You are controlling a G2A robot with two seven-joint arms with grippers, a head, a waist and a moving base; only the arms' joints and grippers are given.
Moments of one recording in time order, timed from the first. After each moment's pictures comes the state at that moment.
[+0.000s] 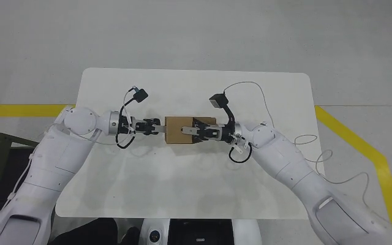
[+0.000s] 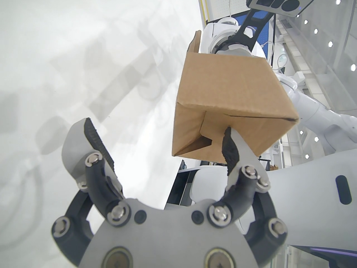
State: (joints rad) left arm 0.82 -0.90 -1.04 -1.29 -0.27 -0.39 -1.24; right arm -0.66 -1.28 0.60 -0.99 0.60 -0.91 0.91
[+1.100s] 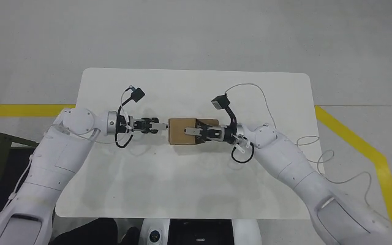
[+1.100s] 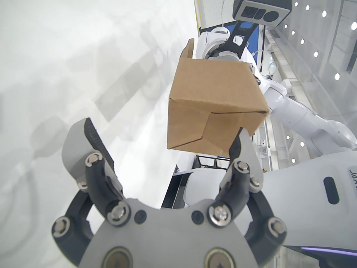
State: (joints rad) left arm 0.82 -0.90 -1.07 -1.25 -0.28 -0.41 -1.24; right arm -0.65 -1.26 0.57 -0.95 0.66 -0.87 0.95
